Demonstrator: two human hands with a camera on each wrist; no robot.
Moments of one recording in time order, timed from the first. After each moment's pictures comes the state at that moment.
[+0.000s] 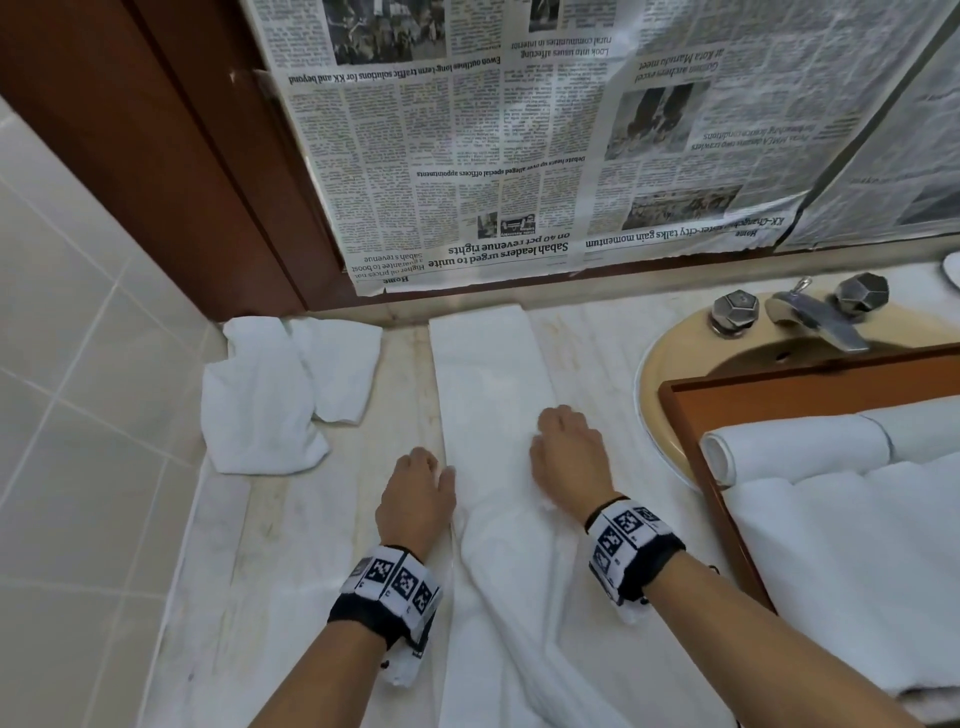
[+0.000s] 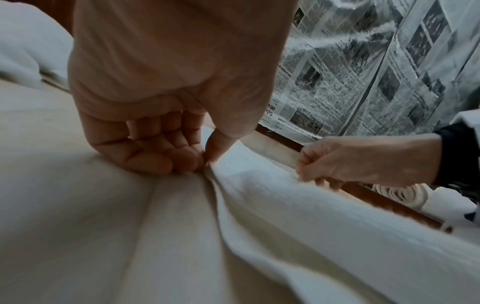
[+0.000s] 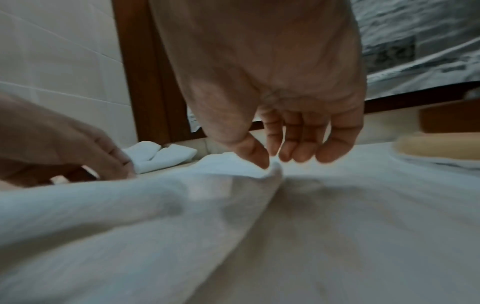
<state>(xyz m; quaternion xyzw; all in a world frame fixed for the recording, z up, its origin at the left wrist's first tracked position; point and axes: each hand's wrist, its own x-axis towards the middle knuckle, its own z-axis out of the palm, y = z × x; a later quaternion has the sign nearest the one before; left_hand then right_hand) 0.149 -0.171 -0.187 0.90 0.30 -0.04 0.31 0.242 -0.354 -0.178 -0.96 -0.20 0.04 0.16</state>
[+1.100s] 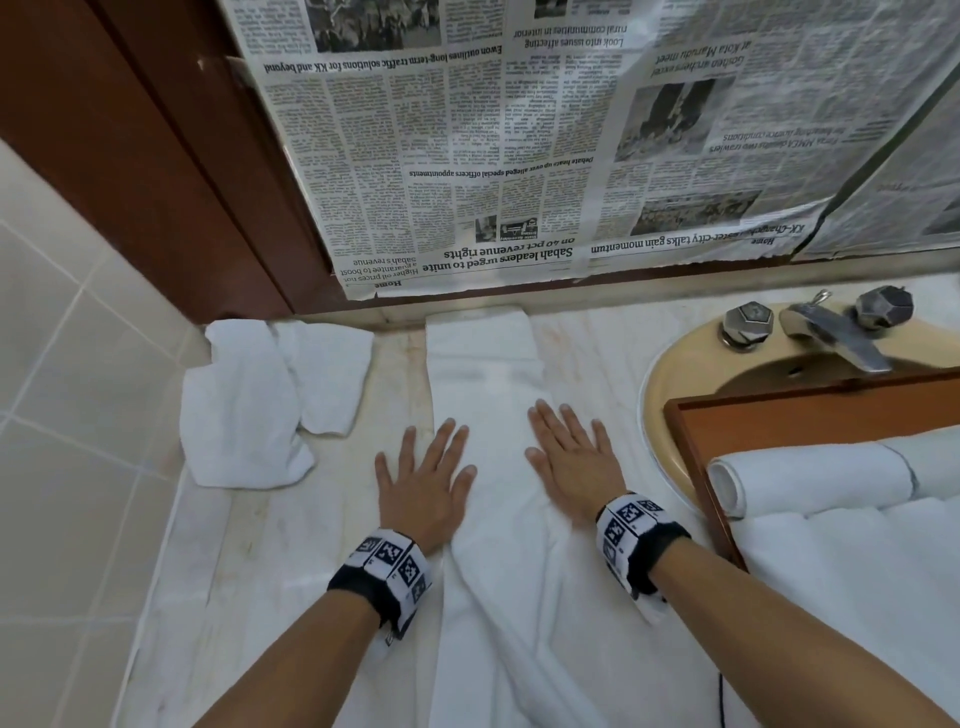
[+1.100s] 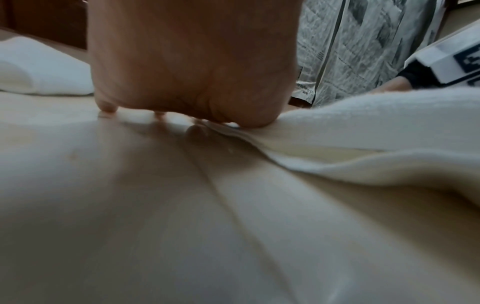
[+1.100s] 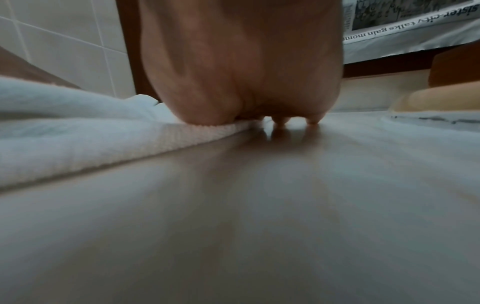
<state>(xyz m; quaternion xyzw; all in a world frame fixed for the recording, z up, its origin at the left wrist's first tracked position) 0.182 -0.167 -0.209 0.97 0.13 -0.15 0.12 0.285 -0.376 -0.214 -0.94 -0.27 0.18 0.06</state>
